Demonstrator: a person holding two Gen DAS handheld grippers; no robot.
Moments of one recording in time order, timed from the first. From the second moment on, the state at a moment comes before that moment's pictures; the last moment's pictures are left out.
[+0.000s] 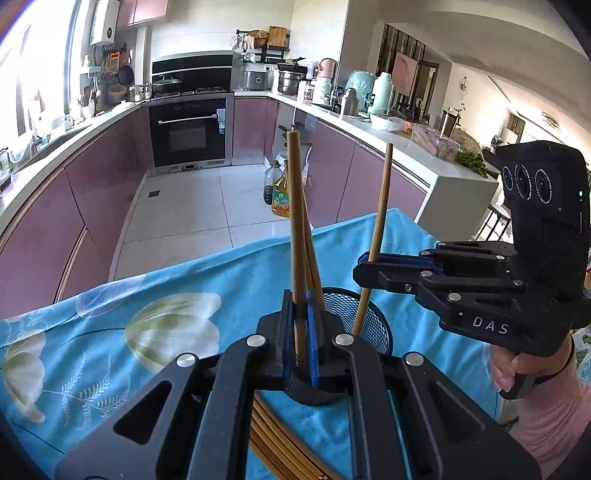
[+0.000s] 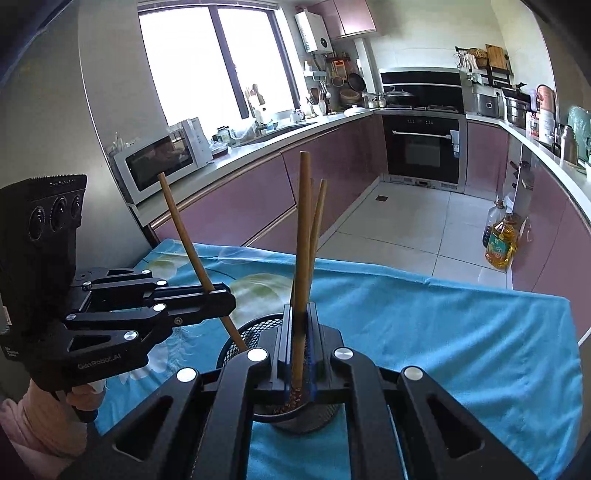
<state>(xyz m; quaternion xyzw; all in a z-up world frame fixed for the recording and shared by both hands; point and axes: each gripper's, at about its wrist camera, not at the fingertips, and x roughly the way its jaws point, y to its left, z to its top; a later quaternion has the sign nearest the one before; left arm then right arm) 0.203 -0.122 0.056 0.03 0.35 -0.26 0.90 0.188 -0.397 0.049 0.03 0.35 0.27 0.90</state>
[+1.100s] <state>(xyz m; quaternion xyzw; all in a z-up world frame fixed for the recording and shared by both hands) 0.125 -0.039 -0.011 0.01 0.34 -0.17 0.93 0.102 -0.363 0.001 0.01 0.36 0.33 0.87</state>
